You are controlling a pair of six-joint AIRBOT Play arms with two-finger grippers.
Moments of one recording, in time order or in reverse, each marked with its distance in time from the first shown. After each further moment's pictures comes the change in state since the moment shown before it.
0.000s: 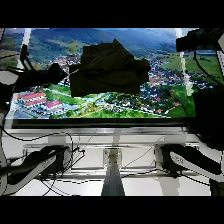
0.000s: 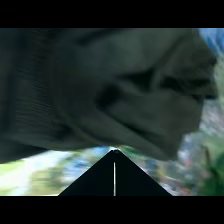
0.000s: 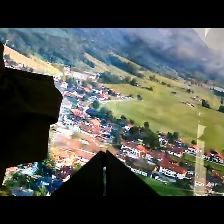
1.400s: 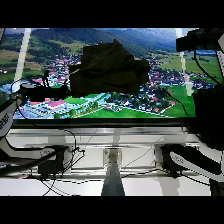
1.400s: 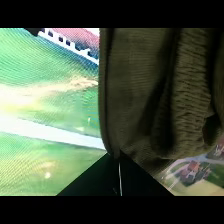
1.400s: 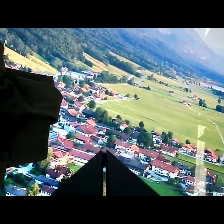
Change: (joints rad) left arm 0.126 -0.511 -0.118 -0.191 0.020 0.571; right arm 0.000 0.000 0.000 0.000 0.000 0.000
